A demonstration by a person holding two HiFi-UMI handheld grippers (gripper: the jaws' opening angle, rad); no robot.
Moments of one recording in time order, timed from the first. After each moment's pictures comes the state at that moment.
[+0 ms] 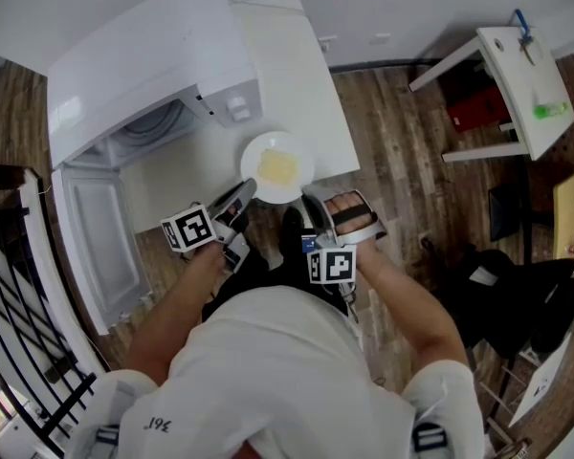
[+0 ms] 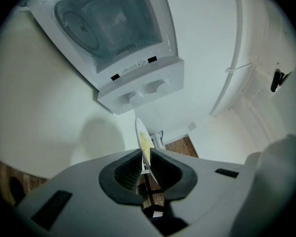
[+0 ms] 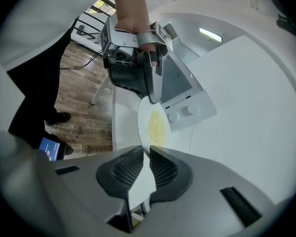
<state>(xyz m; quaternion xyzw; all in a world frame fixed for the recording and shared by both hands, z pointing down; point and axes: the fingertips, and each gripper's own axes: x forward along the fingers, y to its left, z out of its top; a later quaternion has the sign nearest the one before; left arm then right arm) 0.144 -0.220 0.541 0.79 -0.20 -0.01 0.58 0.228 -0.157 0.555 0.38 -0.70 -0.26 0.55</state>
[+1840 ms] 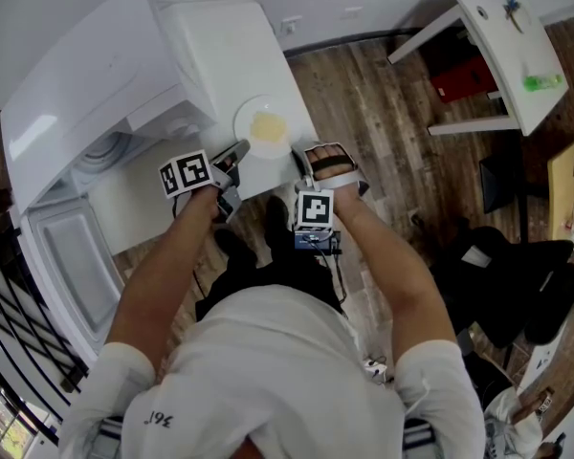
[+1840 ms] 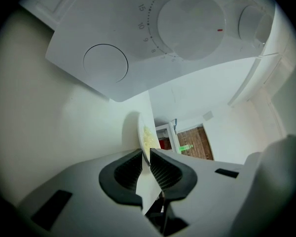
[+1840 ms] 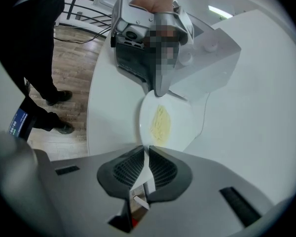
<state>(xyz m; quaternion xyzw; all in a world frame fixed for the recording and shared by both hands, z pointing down) 0.262 -0.300 0.627 0.77 -0.19 0.10 0.61 0.337 -0.240 0.644 0.37 -0.67 -0.20 0.61</state>
